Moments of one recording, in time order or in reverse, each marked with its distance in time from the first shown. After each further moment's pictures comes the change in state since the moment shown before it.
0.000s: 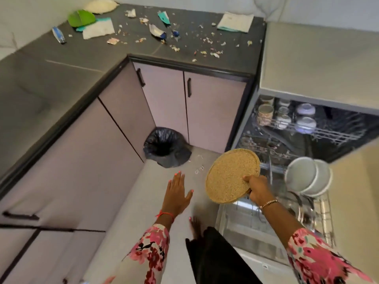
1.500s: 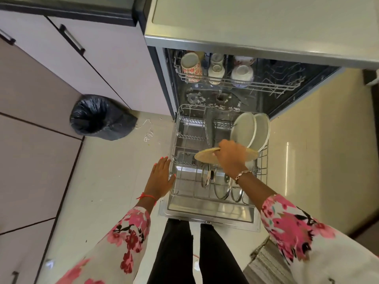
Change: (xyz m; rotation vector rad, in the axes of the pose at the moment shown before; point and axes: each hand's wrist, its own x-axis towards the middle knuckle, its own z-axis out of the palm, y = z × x) left_hand 0.091 0.223 0.143 -0.012 -0.268 0.098; right_hand 0.181 -0.074 -0.192 -1.472 0.020 -0.669
